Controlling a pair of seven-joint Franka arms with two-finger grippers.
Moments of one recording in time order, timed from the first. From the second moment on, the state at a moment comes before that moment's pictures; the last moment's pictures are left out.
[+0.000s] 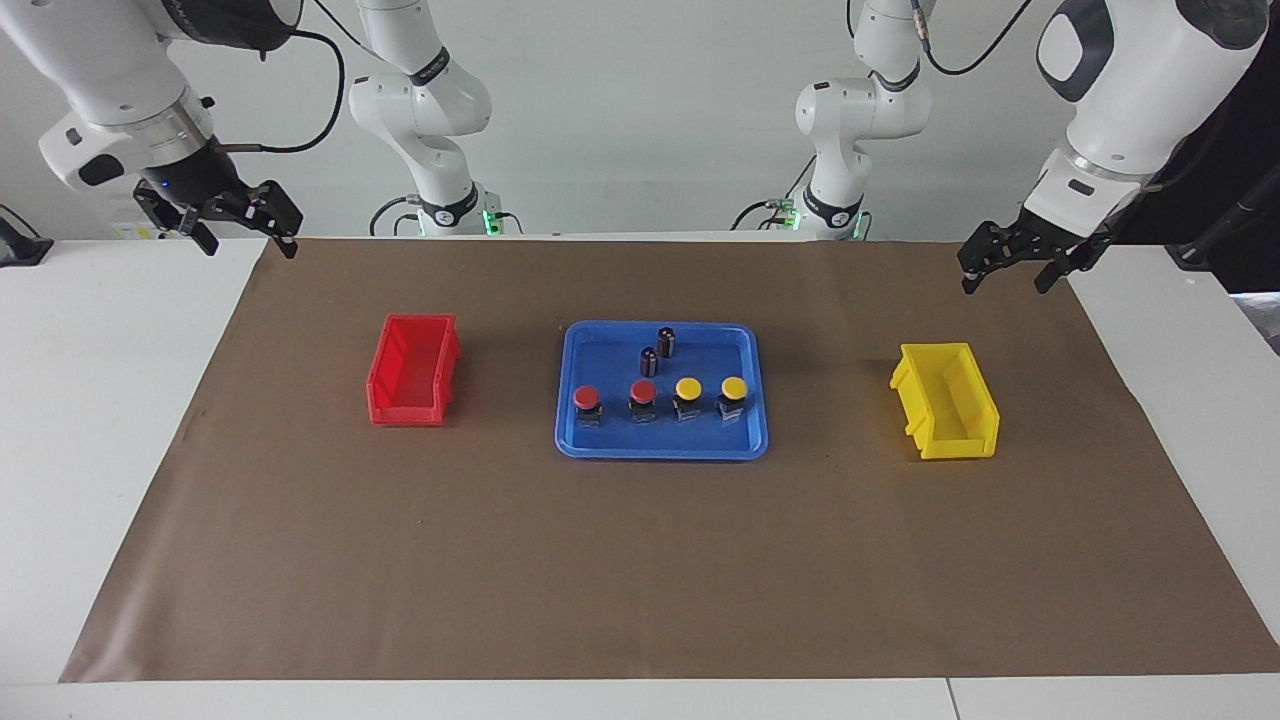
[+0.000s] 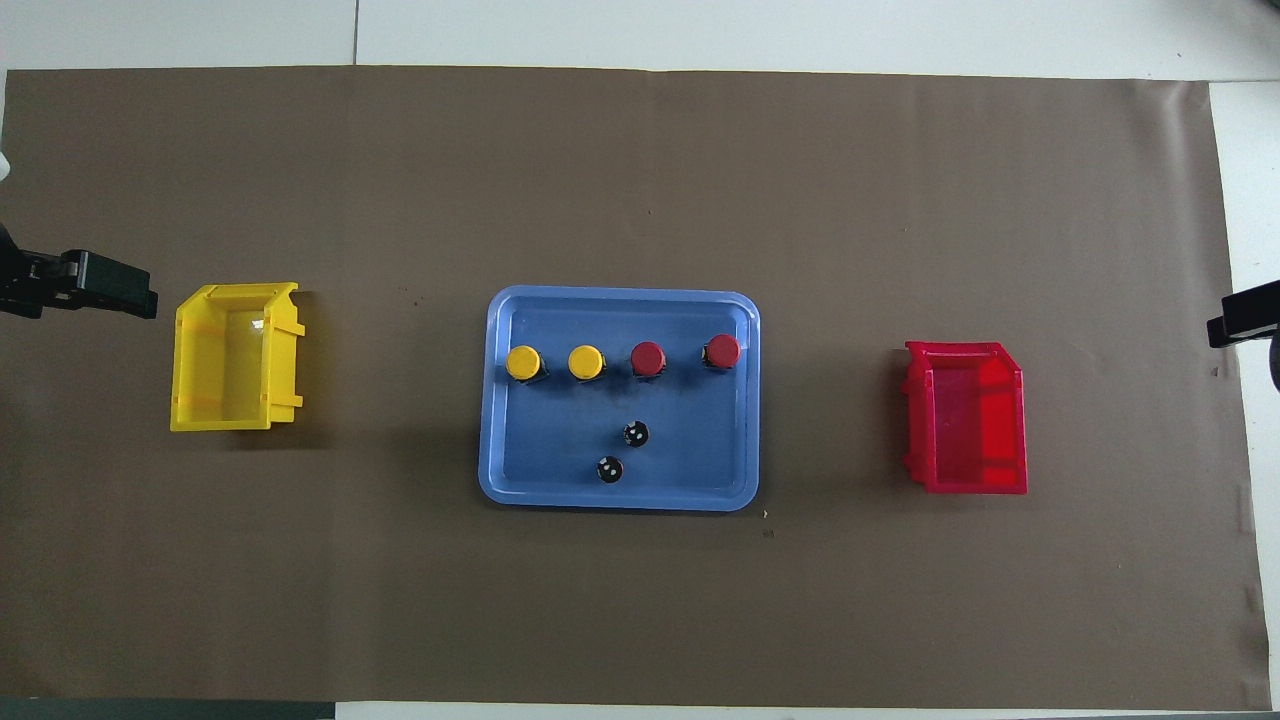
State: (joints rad) left arm -0.07 -0.02 -0.02 -1.63 0.01 1.58 0.01; right arm -0.01 -0.03 -0.11 -1.56 -0.03 1.45 -0.08
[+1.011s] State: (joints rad) left arm -0.07 -0.02 -0.02 -1.63 0.01 1.58 0.01; right arm 0.51 0.32 -0.10 -1.55 0.00 1.89 0.47
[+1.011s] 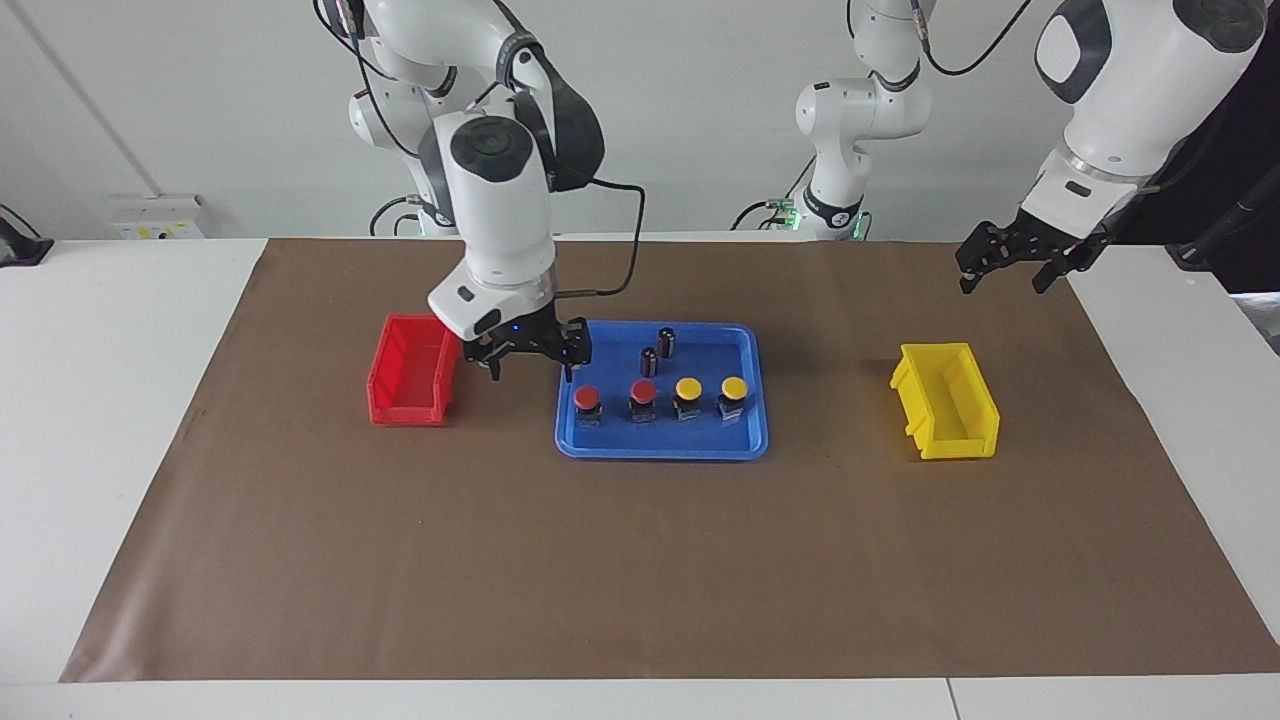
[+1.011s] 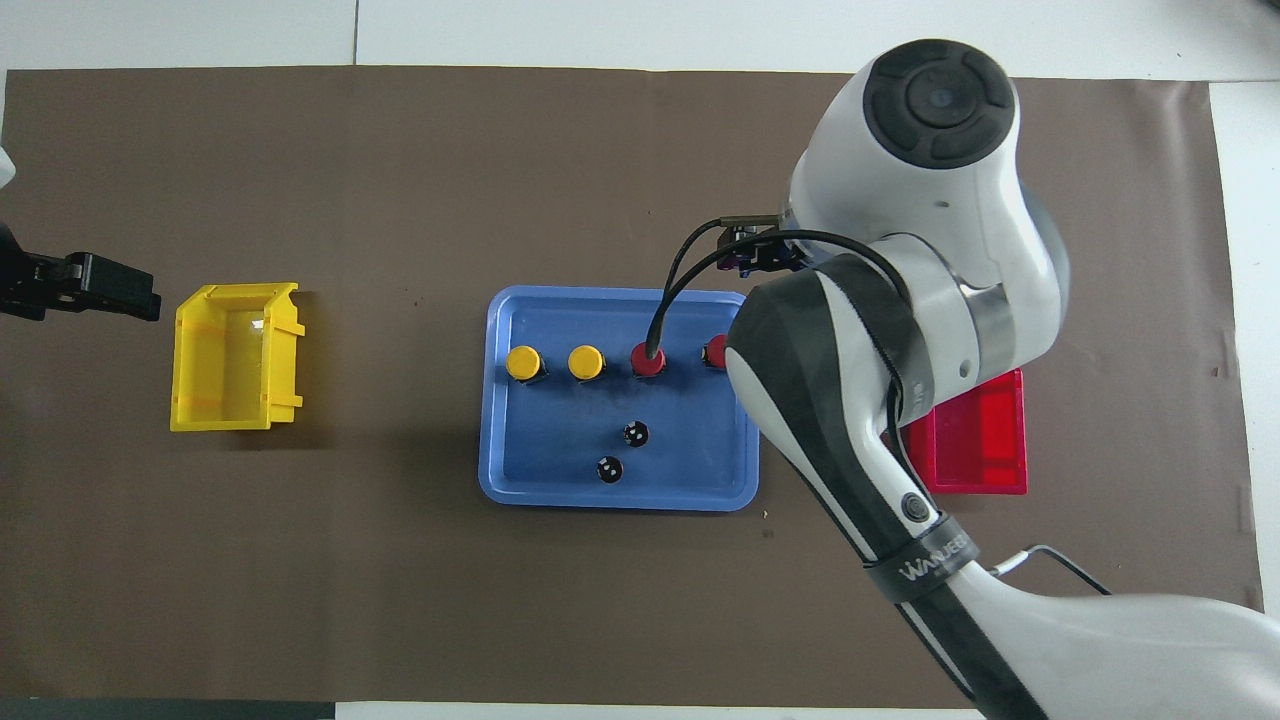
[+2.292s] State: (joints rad) left arm 0.06 -0.02 0.01 -1.63 0.01 1.58 0.00; right arm 0.59 0.33 -0.10 -1.87 0.00 2.20 0.54
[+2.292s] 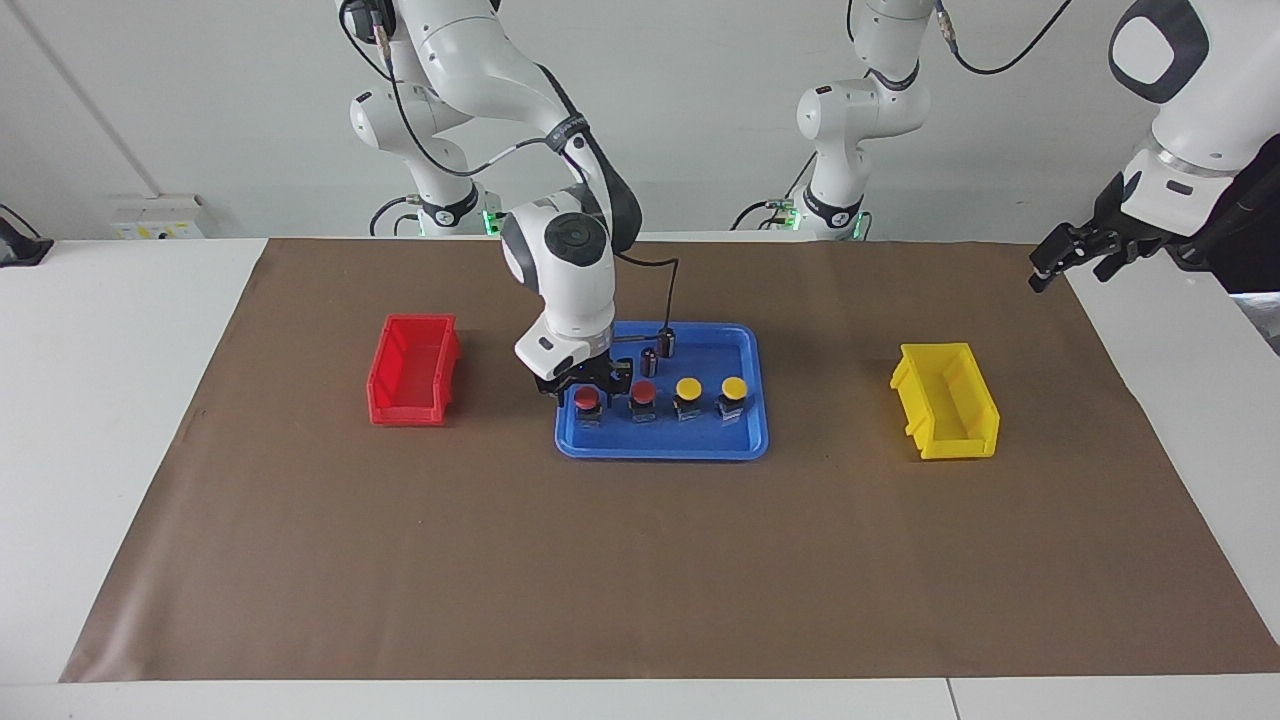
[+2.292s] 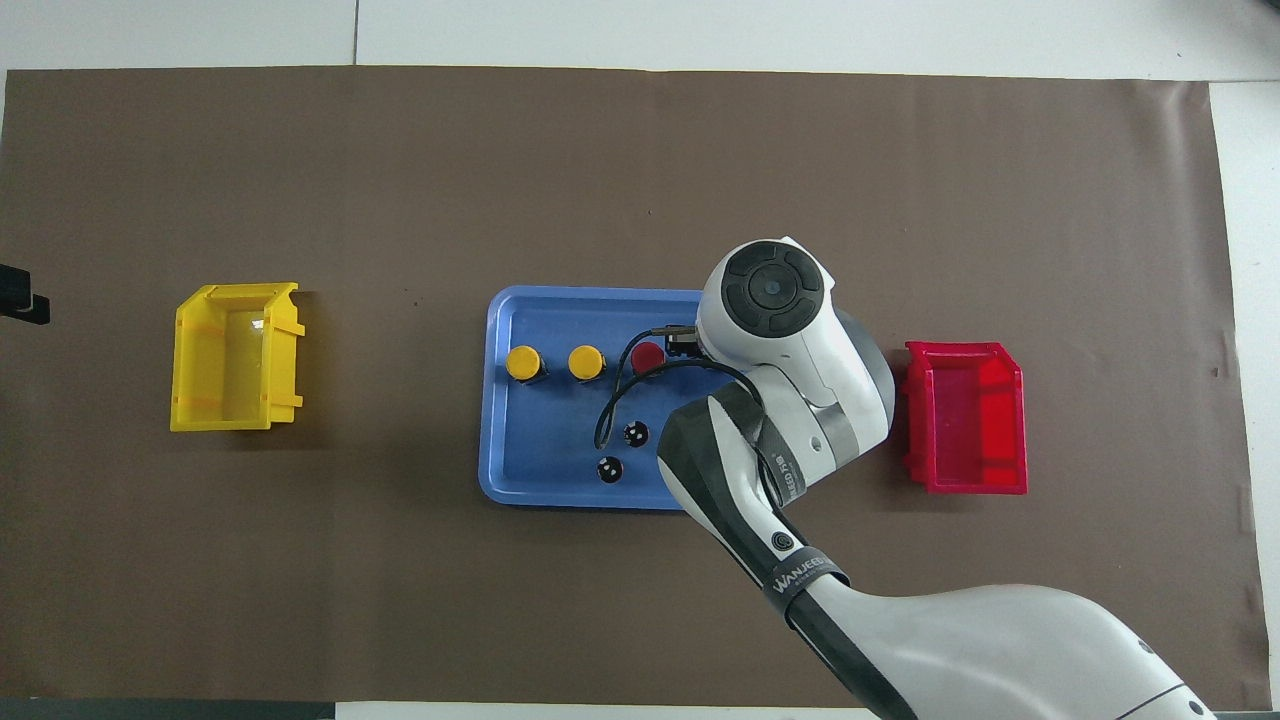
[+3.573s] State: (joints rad) left arm -0.46 0.01 -0.04 -1.88 0.00 1.95 -0.75; right arm 0.26 -0.07 -0.11 -2.00 0.00 1.83 0.10
